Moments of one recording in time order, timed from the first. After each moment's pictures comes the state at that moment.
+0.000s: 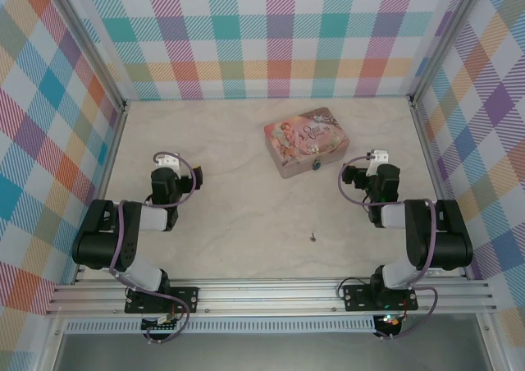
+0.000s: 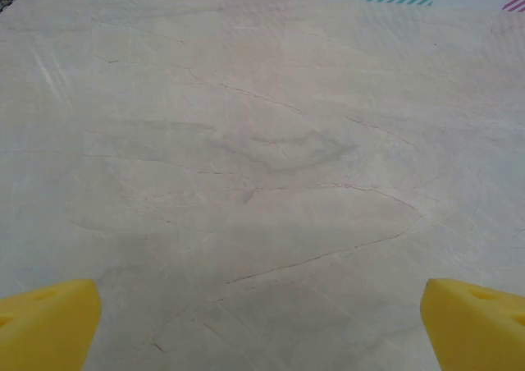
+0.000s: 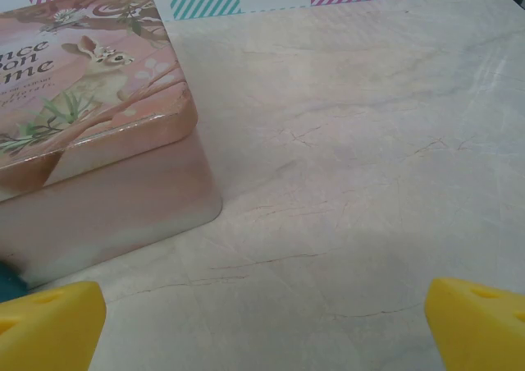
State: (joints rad) left arm -0.07 1.56 0.41 0.75 -0.11 -0.10; right arm -0.01 1.54 0.40 0.75 -0.06 0.07
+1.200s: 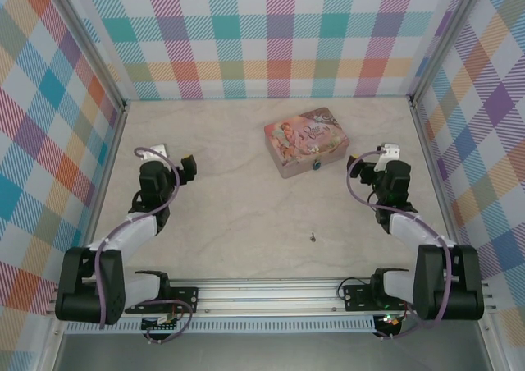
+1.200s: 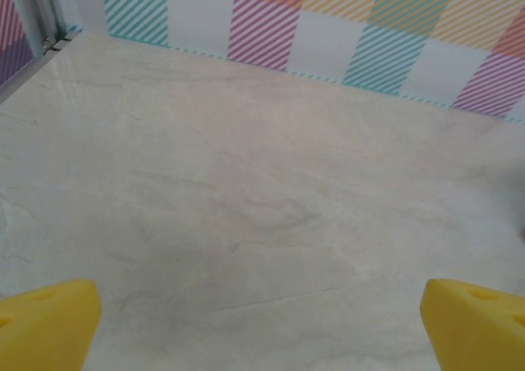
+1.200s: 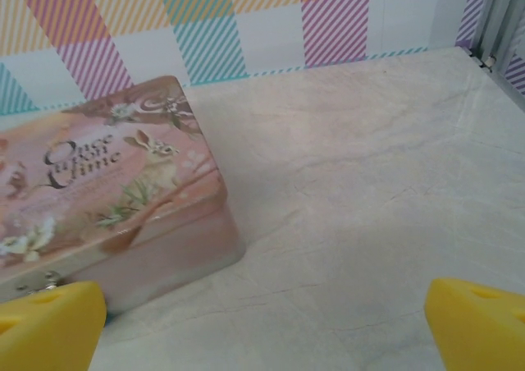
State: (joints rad) left arm -0.07 1.18 0.50 0.34 -0.10 -0.26; right arm -0.01 1.19 0.44 0.41 -0.07 0.15
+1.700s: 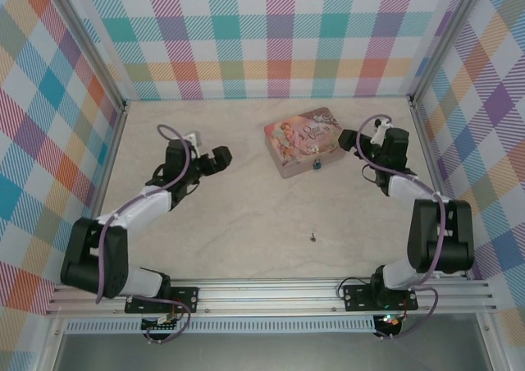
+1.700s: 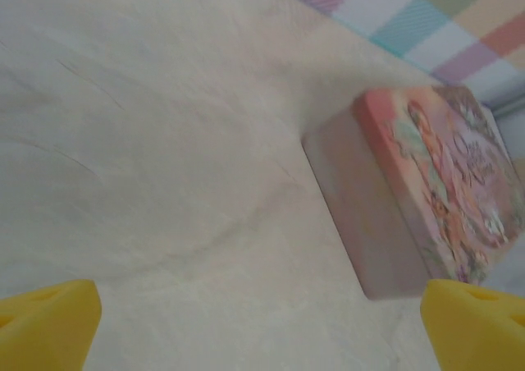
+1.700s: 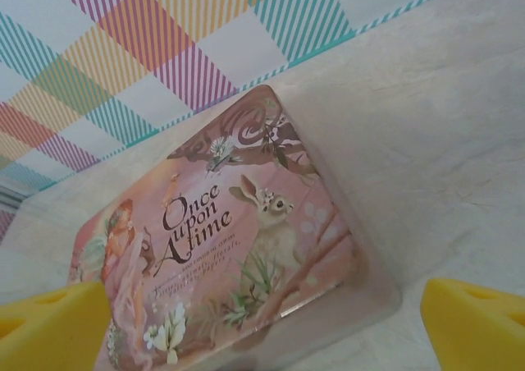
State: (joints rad) left arm -0.29 1.42 0.78 0.09 0.18 -0.59; right arm -0.04 1.54 0.81 0.31 -0.39 0.48
